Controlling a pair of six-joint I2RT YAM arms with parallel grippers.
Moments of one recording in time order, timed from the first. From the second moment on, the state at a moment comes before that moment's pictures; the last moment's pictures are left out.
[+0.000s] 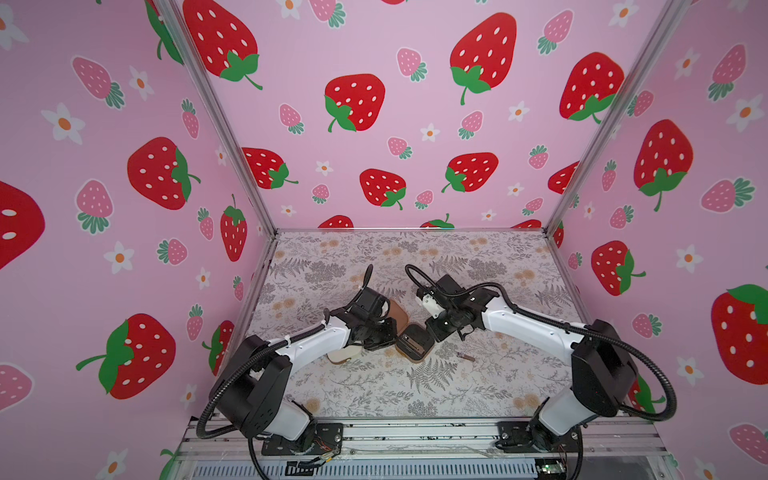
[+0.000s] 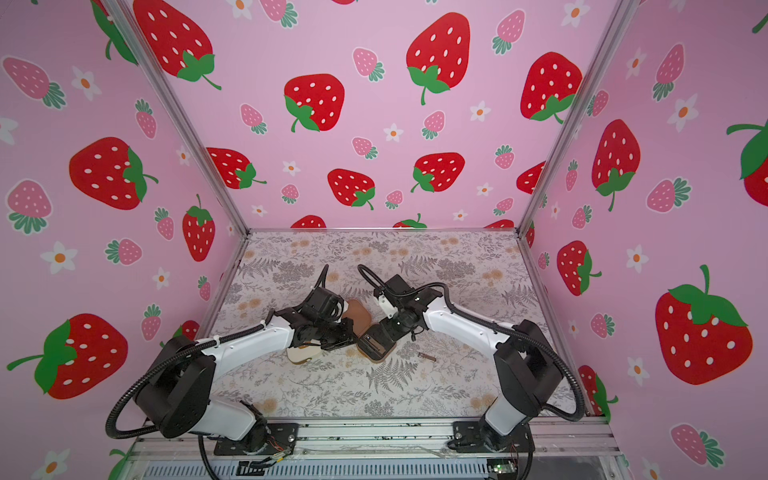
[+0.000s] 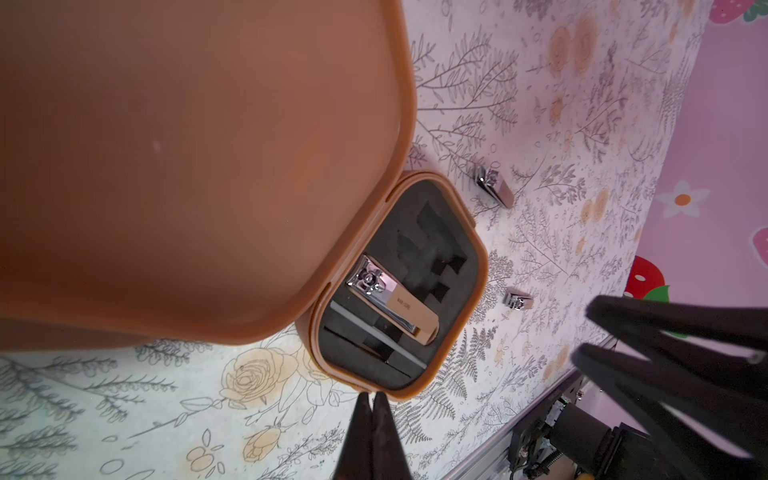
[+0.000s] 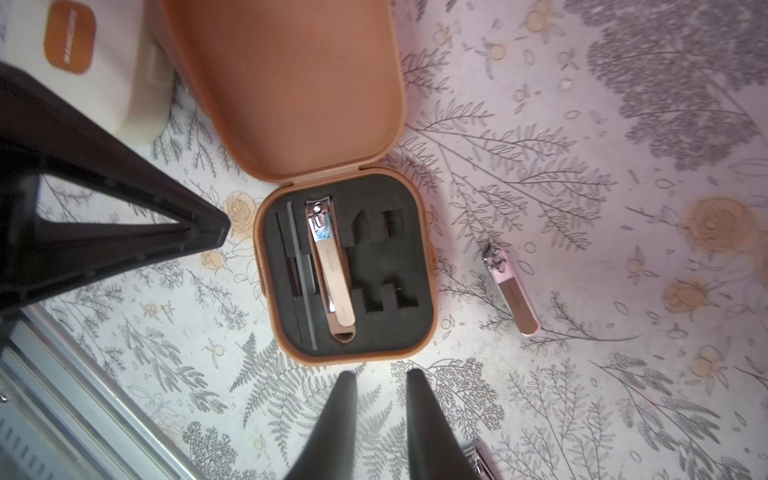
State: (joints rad) left arm -0.59 1.49 0.81 -0.37 0.38 -0.77; right arm 0.84 1.59 1.14 -0.69 -0.14 0.12
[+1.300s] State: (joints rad) left arm -0.59 1.61 0.81 -0.30 0.39 -0.81; right arm 0.74 1.81 1.16 -0.67 -0.03 -0.04
